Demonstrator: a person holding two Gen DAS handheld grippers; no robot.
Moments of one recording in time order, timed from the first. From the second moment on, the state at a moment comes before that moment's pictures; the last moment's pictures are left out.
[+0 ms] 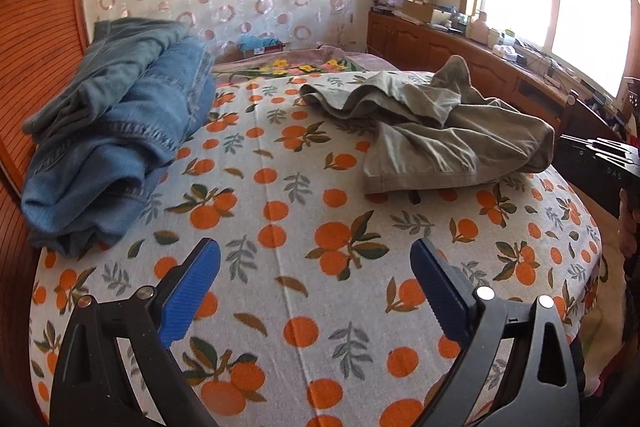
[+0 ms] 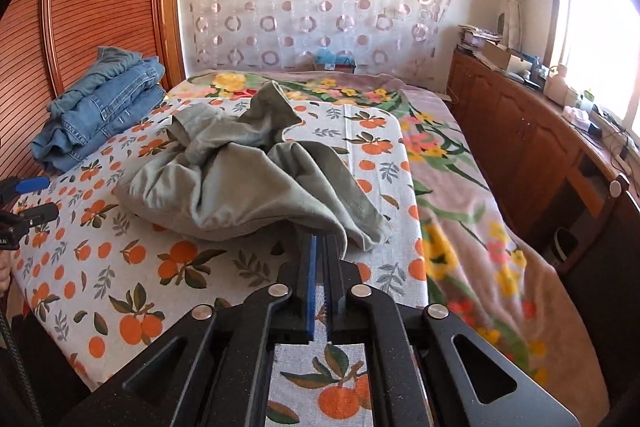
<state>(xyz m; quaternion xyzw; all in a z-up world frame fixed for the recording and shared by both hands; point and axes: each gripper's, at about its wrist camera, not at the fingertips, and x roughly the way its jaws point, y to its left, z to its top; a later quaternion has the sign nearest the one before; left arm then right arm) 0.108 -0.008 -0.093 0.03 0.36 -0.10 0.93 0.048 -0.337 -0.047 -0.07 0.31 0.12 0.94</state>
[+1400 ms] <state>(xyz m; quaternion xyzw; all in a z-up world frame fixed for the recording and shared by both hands) 0.110 -0.015 0.049 0.07 0.25 -0.14 0.96 0.045 -0.346 0.062 -0.04 0.21 0.16 0.96</state>
